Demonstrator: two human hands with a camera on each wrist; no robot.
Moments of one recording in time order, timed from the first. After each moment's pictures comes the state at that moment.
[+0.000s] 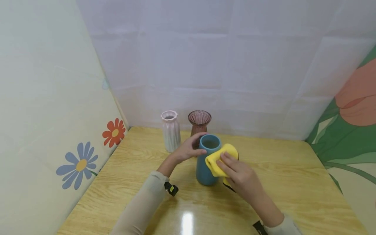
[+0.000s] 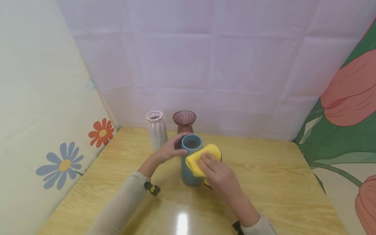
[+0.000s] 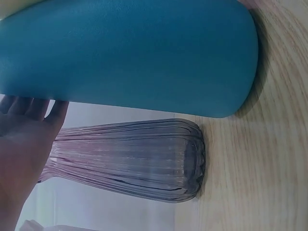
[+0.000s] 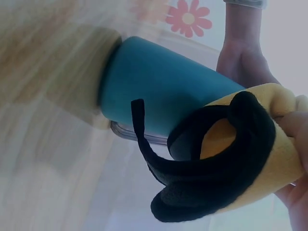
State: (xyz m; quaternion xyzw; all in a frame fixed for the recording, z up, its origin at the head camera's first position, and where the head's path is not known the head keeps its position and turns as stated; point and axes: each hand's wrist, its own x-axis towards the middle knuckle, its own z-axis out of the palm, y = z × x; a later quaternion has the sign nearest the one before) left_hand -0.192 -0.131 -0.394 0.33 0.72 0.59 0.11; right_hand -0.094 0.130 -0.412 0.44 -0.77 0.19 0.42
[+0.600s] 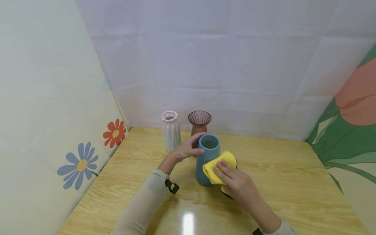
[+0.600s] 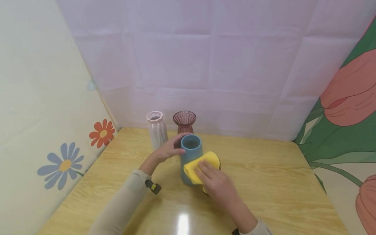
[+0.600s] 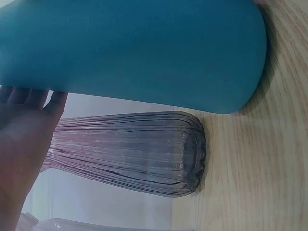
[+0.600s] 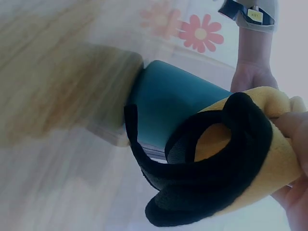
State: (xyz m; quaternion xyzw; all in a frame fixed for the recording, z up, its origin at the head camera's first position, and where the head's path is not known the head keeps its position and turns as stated) left_hand -0.199 -0.134 -0.395 0.34 0.72 0.59 0.13; right_hand -0.083 0.124 -0.432 0.45 -0.79 0.17 0.37
